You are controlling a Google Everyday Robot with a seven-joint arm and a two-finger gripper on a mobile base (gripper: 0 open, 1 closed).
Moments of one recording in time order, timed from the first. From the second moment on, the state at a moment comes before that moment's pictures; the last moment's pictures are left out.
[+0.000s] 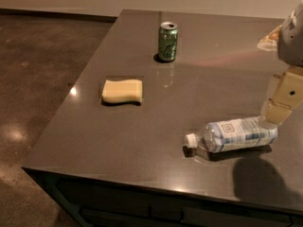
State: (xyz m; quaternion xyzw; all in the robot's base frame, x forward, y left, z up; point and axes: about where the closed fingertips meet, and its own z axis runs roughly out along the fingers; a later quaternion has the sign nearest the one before) arm 0.438 -0.216 0.978 -0.60 0.78 -0.04 0.16
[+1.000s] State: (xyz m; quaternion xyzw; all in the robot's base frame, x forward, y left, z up) arm 0.462 -0.203 0.930 -0.66 0.75 -0.01 0.11
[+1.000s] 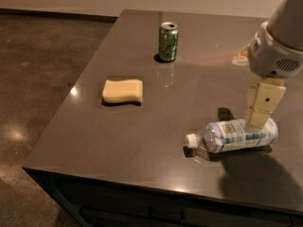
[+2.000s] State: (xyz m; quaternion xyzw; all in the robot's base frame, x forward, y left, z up) arm 0.446 -0.210 0.872 -0.75 0.66 0.02 0.08
